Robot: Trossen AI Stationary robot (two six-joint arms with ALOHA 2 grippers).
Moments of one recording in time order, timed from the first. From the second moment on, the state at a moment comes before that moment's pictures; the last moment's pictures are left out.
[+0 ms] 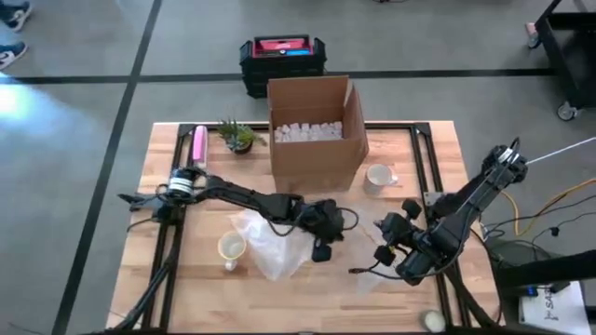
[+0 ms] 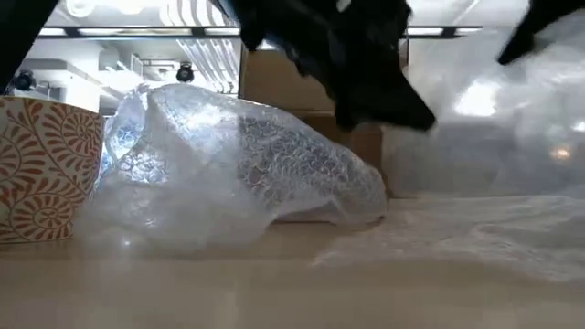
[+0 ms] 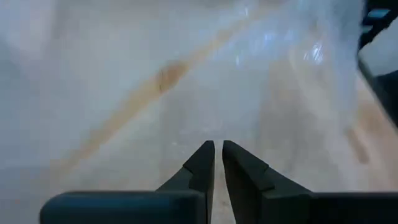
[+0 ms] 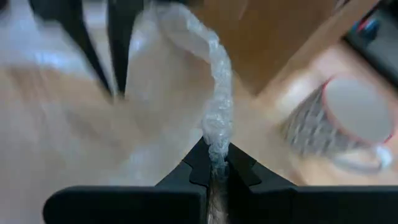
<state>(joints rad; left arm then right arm) -0.13 2.11 1.53 -0.10 0.10 -0.09 0.78 1.42 1.07 -1.19 0.88 1.28</state>
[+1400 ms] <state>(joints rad) -0.11 2.05 1.52 -0.28 0.00 -0.15 0.87 1.42 1.00 -1.09 -0.07 1.63</state>
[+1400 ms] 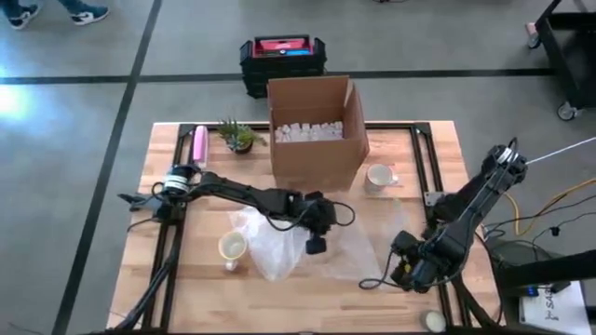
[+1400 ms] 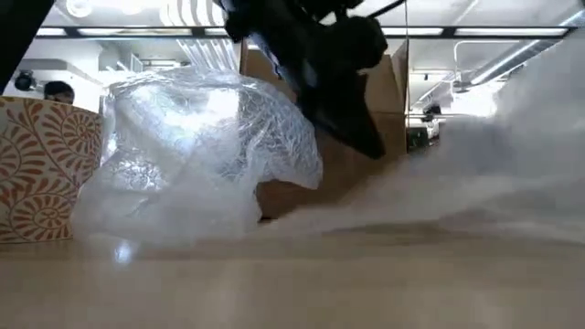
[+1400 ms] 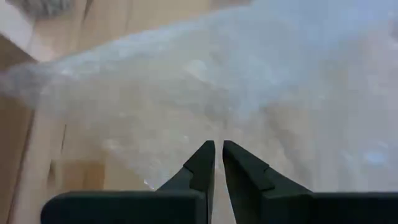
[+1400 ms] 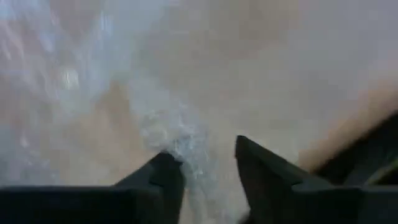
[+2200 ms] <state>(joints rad) -0.11 2.07 1.52 -0.79 -0.04 -0.23 0.84 1.42 1.23 -1.13 0.57 1.18</state>
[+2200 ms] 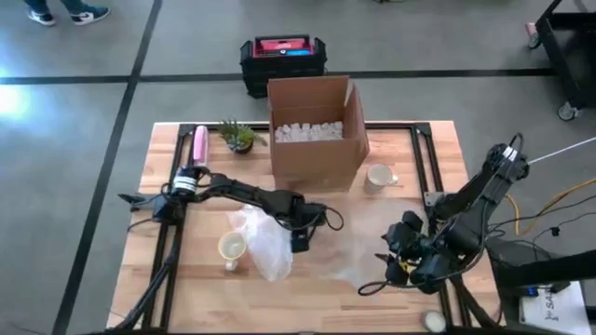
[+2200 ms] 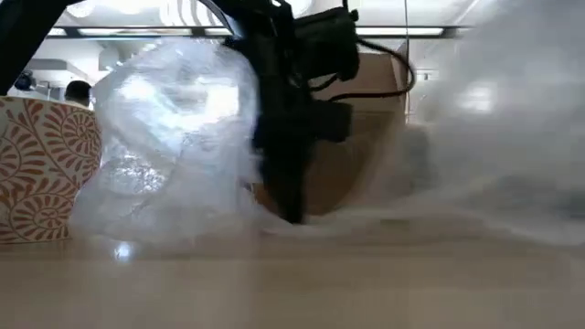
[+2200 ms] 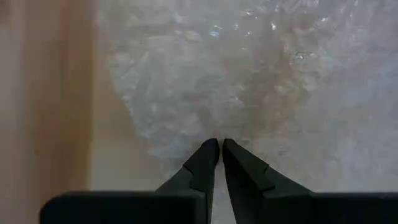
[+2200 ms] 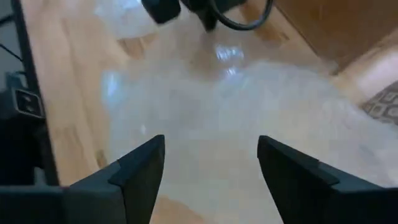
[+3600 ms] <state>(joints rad) -0.01 2.16 1.50 -0.51 -0.12 -0.18 0.33 1.52 0.78 -0.61 -0.10 0.77</state>
